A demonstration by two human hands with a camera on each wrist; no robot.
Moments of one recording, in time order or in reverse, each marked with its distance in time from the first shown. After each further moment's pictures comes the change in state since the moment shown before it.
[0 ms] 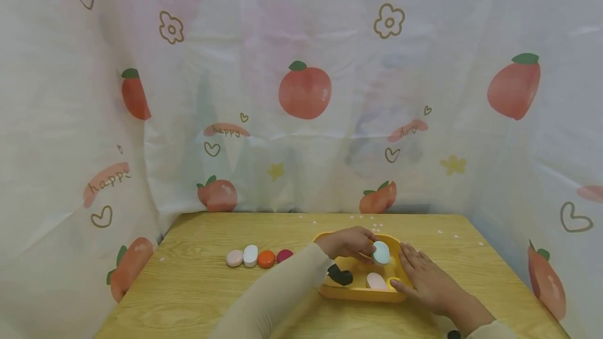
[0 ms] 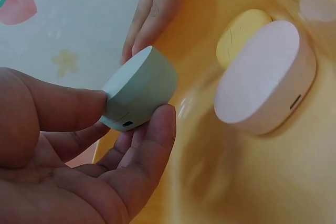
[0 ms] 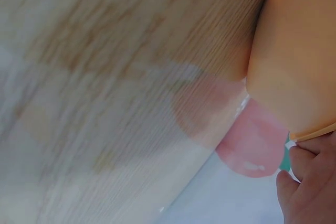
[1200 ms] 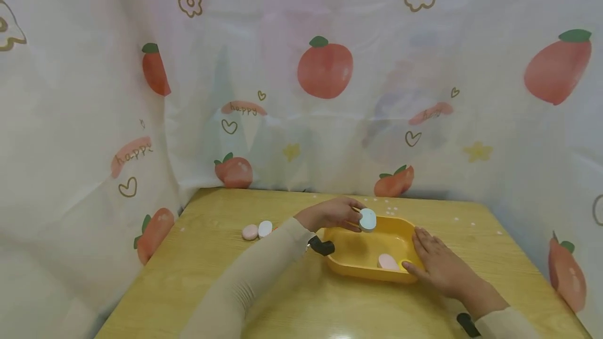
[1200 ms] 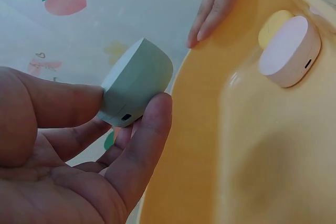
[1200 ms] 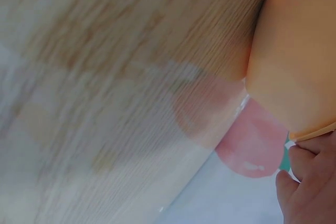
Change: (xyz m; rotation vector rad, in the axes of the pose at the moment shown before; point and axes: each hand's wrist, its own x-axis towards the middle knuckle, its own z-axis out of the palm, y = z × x) left_hand -0.054 0.012 -0.065 -0.081 -0.031 0.080; right_hand 0.005 0.002 -0.005 0.053 -0.054 -0.021
